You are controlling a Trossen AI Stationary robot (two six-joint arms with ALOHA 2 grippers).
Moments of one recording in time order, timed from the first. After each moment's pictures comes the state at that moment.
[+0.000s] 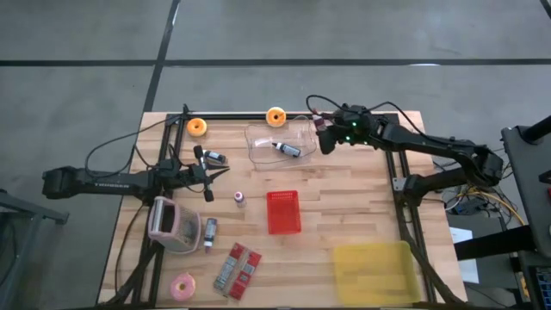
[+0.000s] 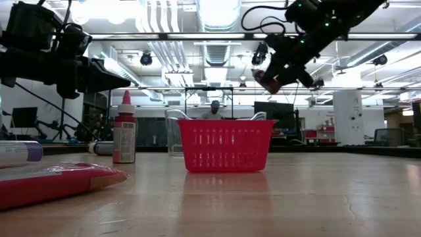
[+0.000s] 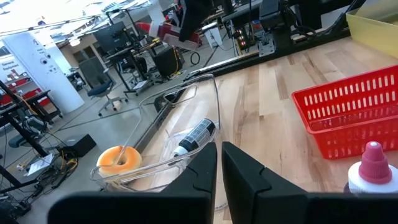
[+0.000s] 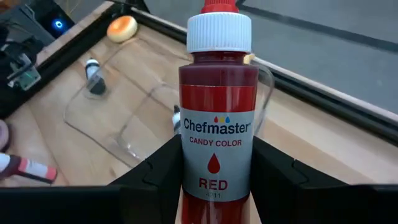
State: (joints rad) left arm 0.15 0.60 0.01 0.48 -0.13 0.39; right arm -0.50 1.24 0.84 -0.19 0.04 0.43
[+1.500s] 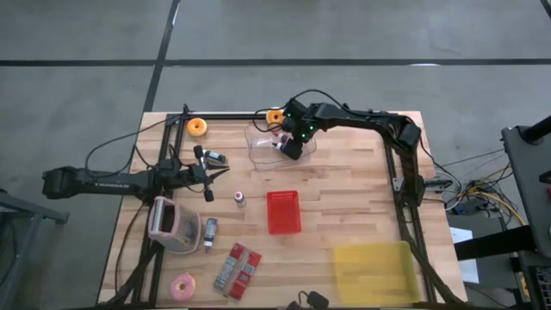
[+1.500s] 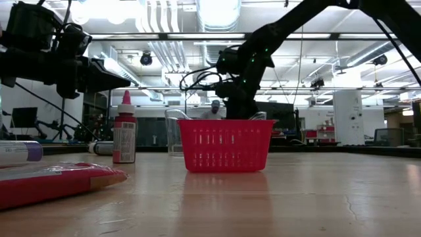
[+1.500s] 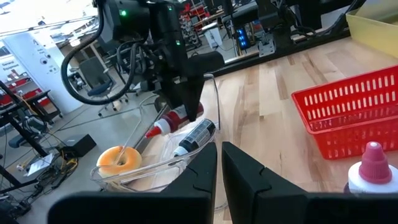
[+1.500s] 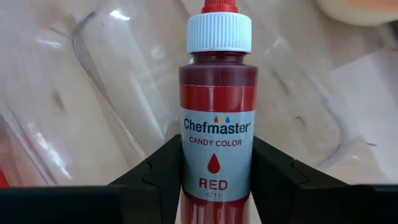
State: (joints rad) left arm 0.15 0.60 0.01 0.48 -0.13 0.39; right arm -0.50 2.03 1.56 -0.70 -0.16 0.03
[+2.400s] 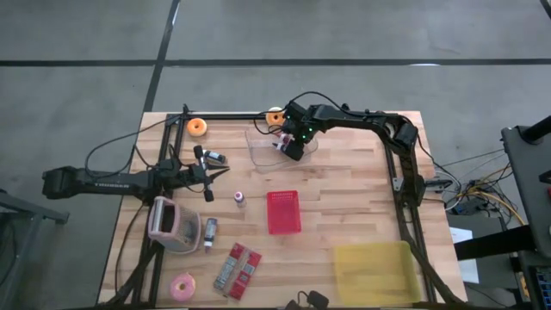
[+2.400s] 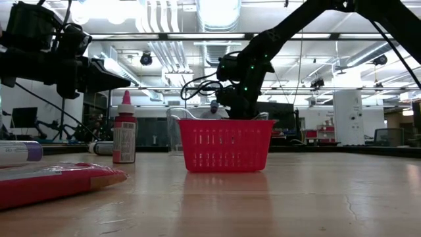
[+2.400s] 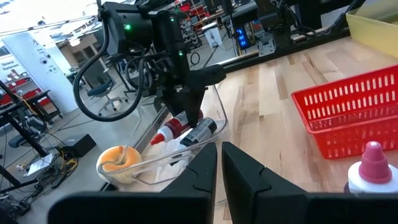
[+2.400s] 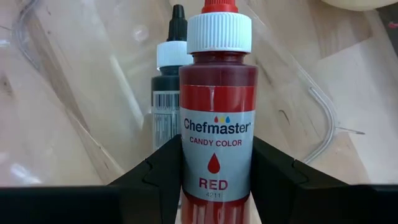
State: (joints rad) left arm 0.15 0.60 0.01 0.48 -0.13 0.39; right arm -0.50 2.08 1.54 -0.70 -0.11 -0.01
